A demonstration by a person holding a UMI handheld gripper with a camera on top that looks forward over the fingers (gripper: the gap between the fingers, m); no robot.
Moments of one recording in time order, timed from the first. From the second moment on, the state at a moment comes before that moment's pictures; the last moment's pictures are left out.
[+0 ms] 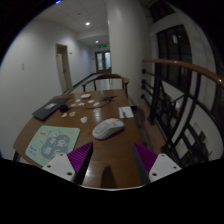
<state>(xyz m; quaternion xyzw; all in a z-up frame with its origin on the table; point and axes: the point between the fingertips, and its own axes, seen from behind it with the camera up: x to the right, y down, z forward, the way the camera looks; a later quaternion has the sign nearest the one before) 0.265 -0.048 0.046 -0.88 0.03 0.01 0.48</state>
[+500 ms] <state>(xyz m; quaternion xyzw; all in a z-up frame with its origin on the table) 0.232 0.110 -0.016 -0.89 0.01 -0.01 0.45</state>
